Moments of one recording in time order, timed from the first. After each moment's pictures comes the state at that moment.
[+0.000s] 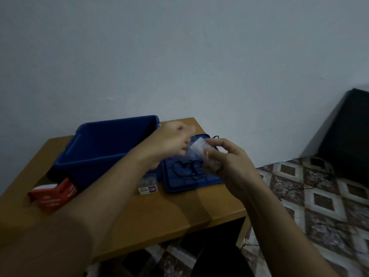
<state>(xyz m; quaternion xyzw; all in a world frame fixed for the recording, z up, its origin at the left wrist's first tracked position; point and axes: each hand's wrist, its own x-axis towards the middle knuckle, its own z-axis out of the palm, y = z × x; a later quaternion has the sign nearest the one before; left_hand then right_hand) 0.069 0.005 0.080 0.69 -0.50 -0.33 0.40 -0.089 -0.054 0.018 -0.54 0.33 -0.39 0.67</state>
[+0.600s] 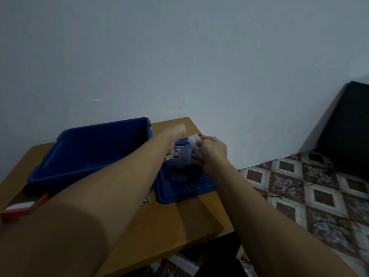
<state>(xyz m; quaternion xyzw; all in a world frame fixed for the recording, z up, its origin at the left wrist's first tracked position) 0.087 -0.112 0.049 0.79 -0.30 -0.35 0.40 -0.010 -0.133 -0.008 -0.37 0.47 -0.44 0.67</state>
